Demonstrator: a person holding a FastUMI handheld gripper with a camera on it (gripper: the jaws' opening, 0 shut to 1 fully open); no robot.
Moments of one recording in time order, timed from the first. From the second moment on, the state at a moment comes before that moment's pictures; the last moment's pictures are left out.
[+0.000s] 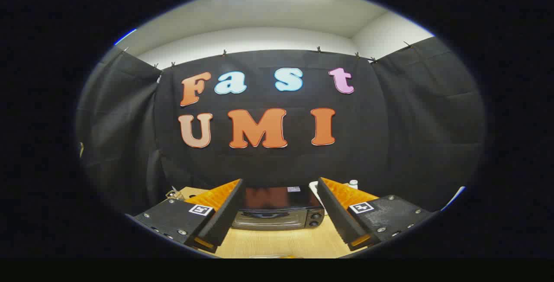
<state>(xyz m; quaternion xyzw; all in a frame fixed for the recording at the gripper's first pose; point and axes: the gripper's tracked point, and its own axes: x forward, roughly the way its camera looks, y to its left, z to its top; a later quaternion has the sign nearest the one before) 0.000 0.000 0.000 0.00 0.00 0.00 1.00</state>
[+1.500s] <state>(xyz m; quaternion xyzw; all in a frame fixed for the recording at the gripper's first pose) 0.070 0.040 -0.096 -0.04 0.12 0.03 0.99</state>
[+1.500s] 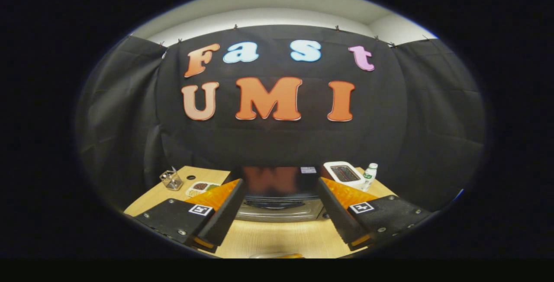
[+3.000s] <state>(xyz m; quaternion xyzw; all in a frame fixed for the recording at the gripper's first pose) 0.083 0.048 -0.246 -0.04 0.27 0.02 0.96</state>
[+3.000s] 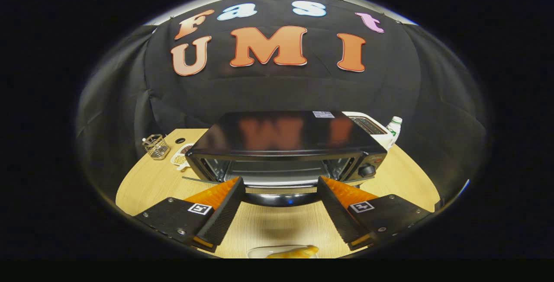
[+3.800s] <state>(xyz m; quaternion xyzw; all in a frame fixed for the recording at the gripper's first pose) 0.005 0.036 -0.305 -0.03 0.33 0.01 0.94</state>
